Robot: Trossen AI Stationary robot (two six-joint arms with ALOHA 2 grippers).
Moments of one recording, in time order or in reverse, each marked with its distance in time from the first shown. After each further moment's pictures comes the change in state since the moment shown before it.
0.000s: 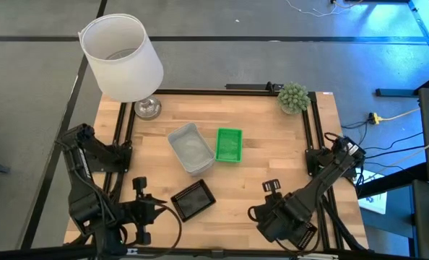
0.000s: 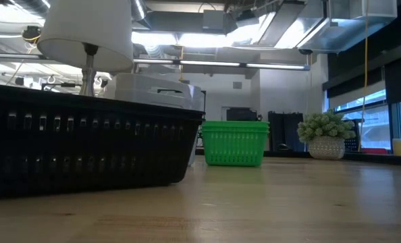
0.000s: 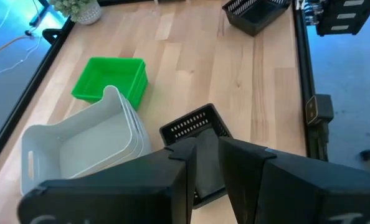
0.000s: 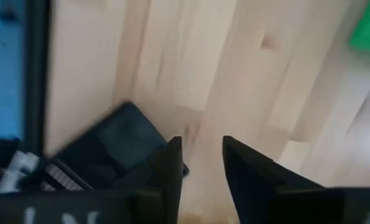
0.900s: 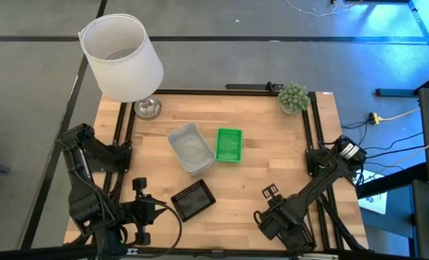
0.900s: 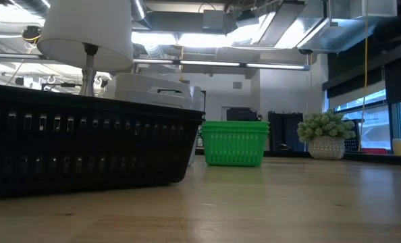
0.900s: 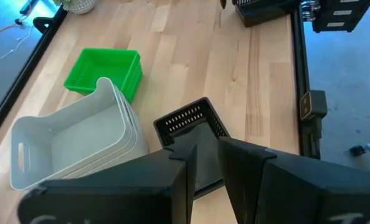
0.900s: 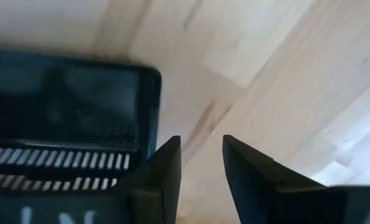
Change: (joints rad) left arm 0.001 0.000 0.000 -0.002 0.034 -0.027; right arm 0.021 0.001 -0.354 0.225 -0.105 -0.246
